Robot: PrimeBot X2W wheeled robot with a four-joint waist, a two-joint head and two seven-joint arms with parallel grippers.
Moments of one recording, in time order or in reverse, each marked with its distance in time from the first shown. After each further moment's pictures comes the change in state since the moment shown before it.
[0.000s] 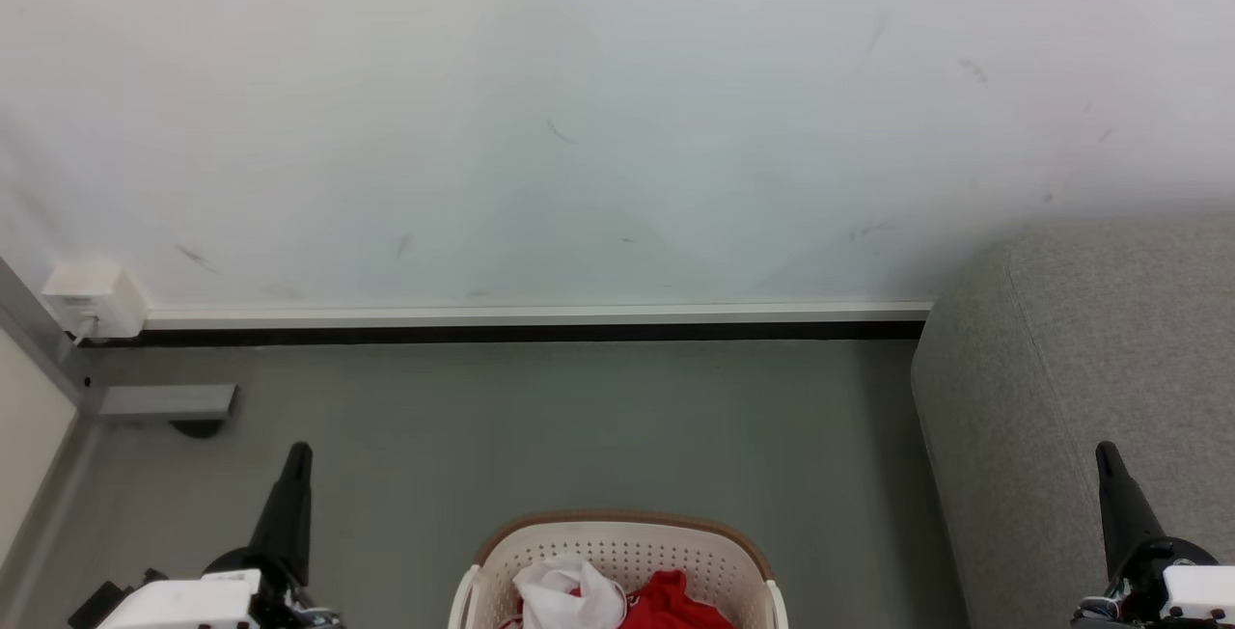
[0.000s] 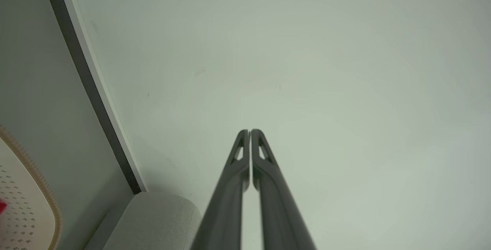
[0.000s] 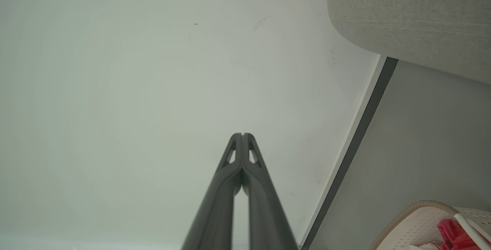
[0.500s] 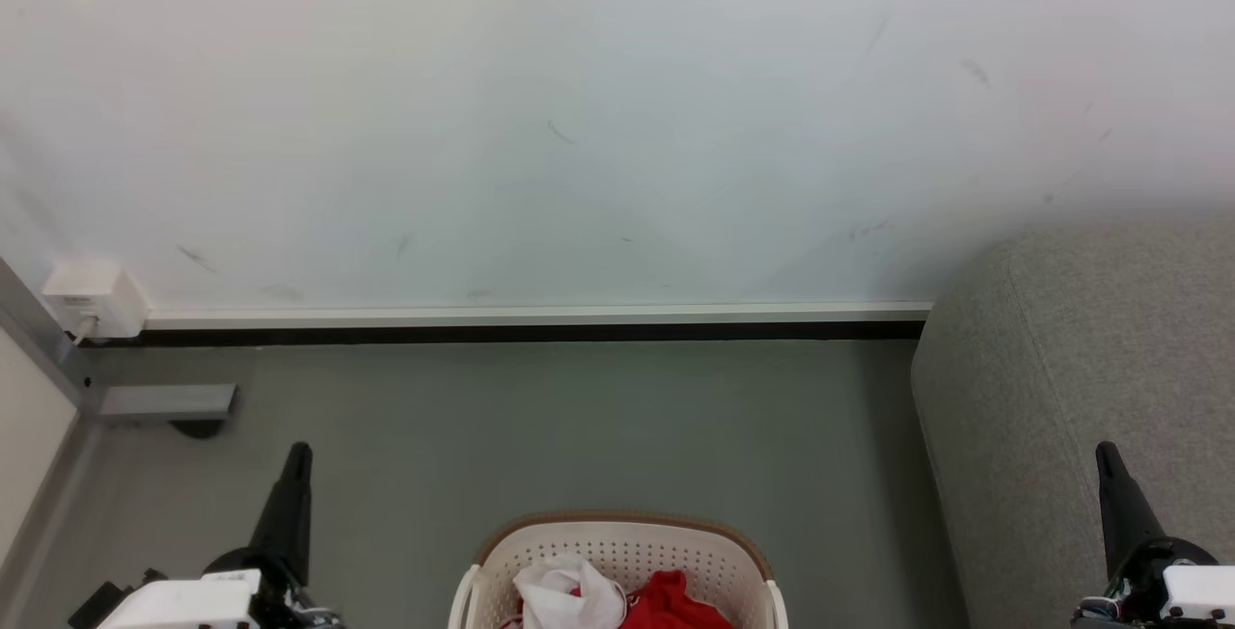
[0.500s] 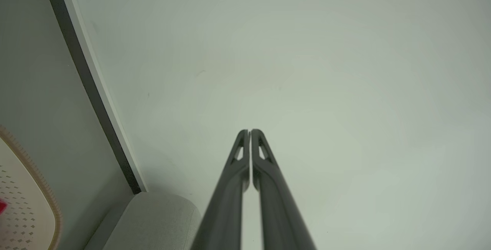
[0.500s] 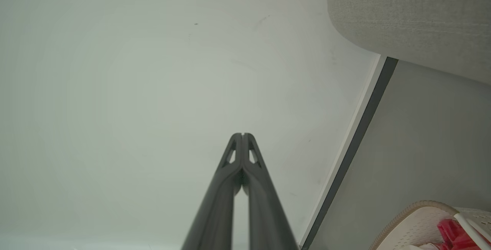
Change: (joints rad) left arm 0.000 0.000 0.000 0.000 0.000 0.000 0.000; right arm 0.000 0.000 0.000 0.000 0.000 0.000 0.000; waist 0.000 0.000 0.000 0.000
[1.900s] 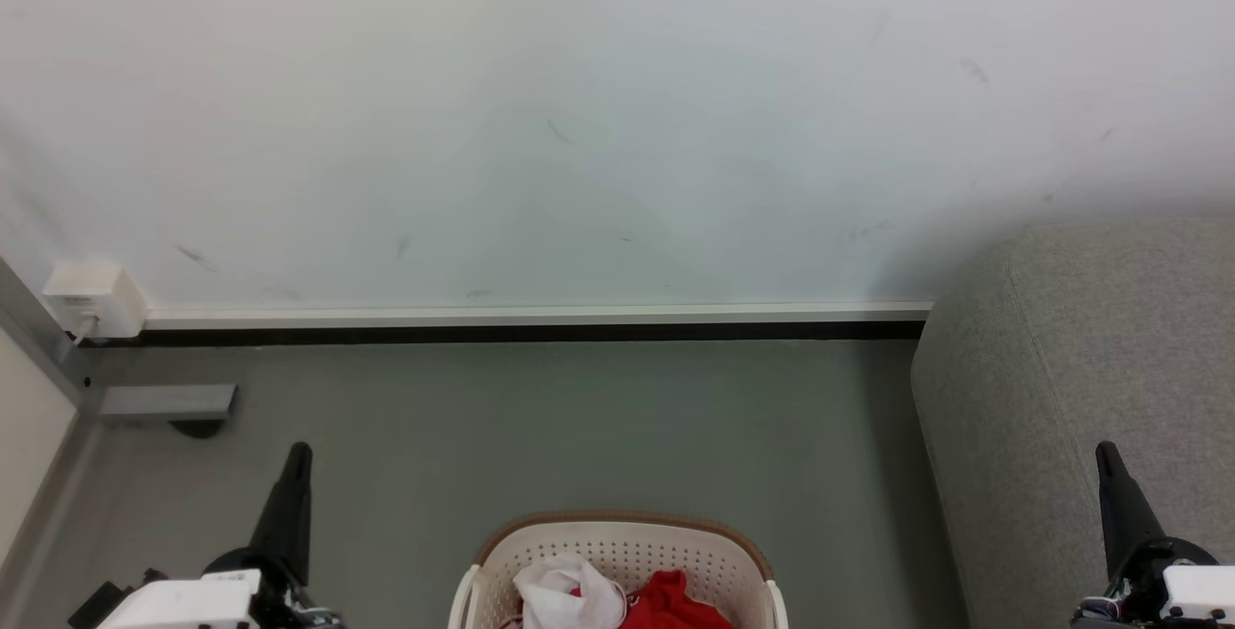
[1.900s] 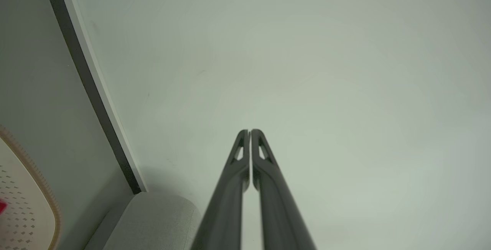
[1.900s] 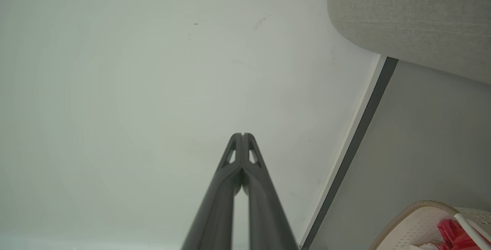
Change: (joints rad) left arm 0.000 0.000 0.000 0.000 0.000 0.000 0.000; right arm 0.000 0.000 0.000 0.000 0.000 0.000 0.000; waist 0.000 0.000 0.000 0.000
